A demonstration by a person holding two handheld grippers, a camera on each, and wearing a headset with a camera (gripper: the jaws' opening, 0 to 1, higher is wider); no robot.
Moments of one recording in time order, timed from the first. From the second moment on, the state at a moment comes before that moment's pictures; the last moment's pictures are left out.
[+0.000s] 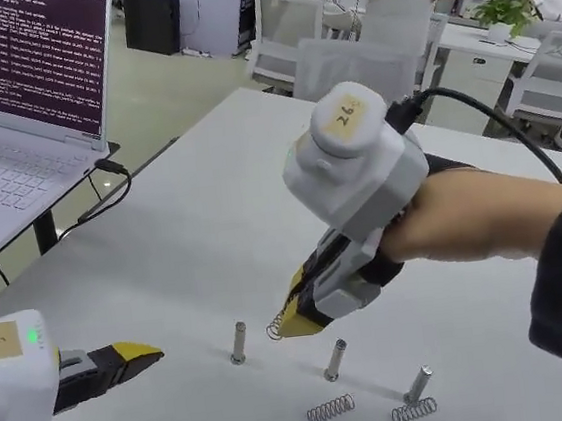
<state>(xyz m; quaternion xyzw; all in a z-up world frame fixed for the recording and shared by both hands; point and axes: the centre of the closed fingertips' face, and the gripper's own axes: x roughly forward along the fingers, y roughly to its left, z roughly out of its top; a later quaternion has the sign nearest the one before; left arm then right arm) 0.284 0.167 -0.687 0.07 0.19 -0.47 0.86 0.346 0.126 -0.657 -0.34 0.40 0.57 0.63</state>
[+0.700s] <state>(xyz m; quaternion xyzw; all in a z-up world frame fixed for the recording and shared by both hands) 0.298 0.164 -0.711 0.07 0.17 -0.48 0.86 0.397 0.150 -0.685 -0.35 0.42 0.56 0.62</state>
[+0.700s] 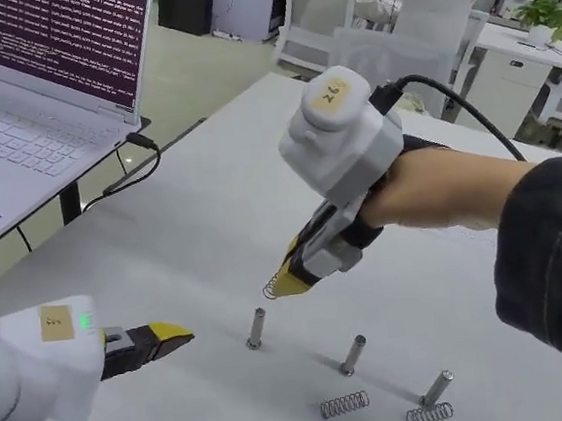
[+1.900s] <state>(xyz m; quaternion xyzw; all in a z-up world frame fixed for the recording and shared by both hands) 0.294 0.161 -0.716 0.06 0.17 -0.49 0.85 0.405 0.155 -0.735 -0.38 0.47 0.54 0.58</state>
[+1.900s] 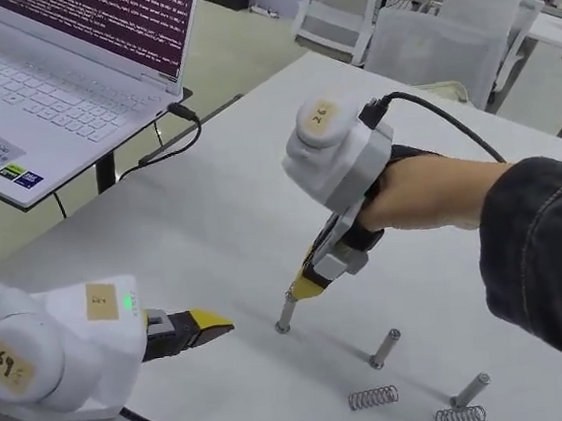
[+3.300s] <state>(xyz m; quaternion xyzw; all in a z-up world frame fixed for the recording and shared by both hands) 0.294 0.164 -0.719 0.05 0.17 -0.49 0.85 0.416 0.149 -0.787 -0.41 0.51 0.49 0.58</state>
